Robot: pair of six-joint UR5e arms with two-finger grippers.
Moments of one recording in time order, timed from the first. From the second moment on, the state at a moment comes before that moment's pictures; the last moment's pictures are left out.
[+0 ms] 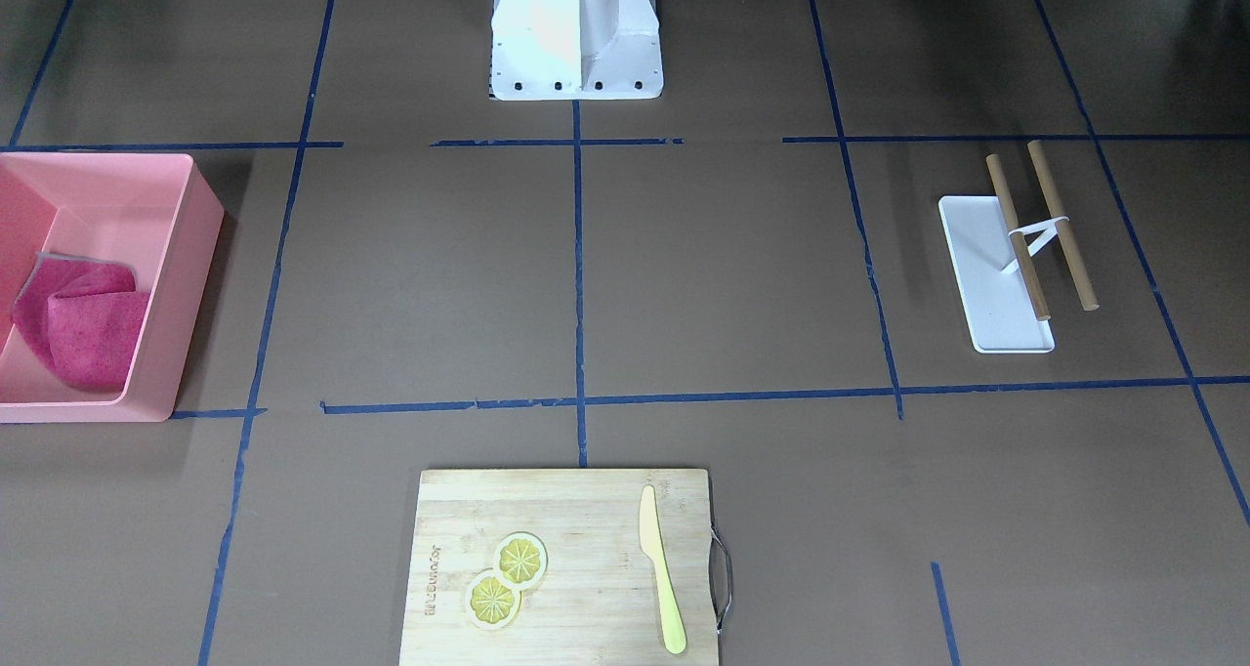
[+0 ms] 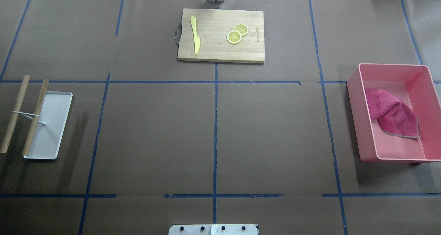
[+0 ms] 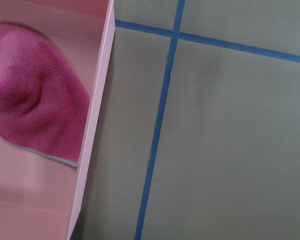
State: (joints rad) left arm -1.56 -1.42 -1.85 -1.42 -2.41 0.13; right arm 1.54 -1.75 1.89 -1.75 2.28 -0.18
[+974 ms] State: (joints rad) left arm -1.56 -1.41 -1.84 -1.43 -2.32 0.13; right arm 1.54 -1.75 1.89 -1.74 2.30 -0.18
